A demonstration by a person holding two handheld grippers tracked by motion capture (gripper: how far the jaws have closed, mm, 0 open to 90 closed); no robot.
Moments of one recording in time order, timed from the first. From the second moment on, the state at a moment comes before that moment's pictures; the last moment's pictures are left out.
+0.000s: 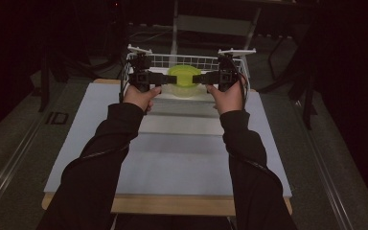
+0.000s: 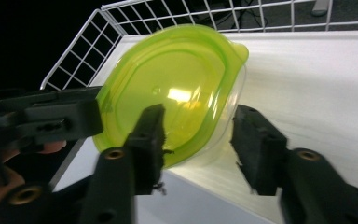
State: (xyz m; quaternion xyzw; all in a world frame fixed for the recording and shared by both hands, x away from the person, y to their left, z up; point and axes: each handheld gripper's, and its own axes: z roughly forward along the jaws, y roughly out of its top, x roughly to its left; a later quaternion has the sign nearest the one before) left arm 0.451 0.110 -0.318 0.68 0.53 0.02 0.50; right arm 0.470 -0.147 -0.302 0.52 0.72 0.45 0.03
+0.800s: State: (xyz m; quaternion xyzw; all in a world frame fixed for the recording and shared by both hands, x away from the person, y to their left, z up) left arm 0.350 0.139 -0.378 0.71 0.39 0.12 0.57; right arm 0.412 -0.127 -0.332 0.45 0.77 0.44 0.09
